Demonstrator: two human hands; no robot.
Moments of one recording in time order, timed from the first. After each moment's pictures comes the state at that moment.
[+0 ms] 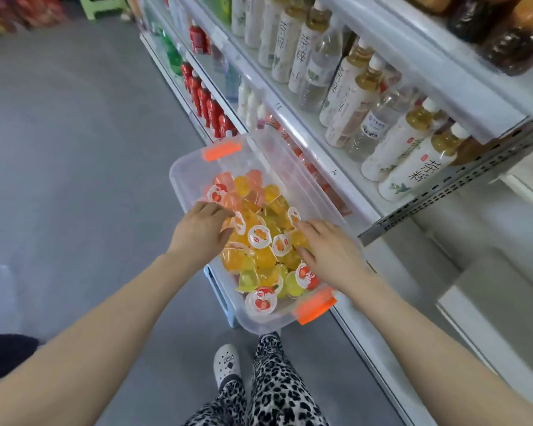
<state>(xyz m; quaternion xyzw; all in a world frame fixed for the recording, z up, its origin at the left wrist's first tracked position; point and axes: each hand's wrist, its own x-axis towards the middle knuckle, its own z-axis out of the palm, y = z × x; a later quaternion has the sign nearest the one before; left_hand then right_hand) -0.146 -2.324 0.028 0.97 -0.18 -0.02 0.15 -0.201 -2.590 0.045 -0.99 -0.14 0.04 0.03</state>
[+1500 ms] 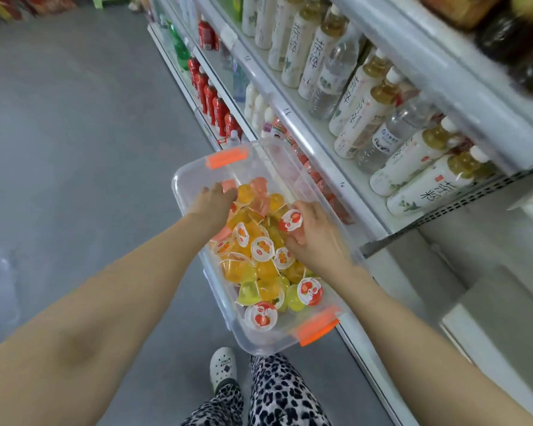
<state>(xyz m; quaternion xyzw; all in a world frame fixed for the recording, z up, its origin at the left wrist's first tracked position) -0.052 -2.346 0.009 0.98 -0.13 -0.17 0.01 -0.144 -2.568 0.031 -0.98 -0.07 0.00 0.17</state>
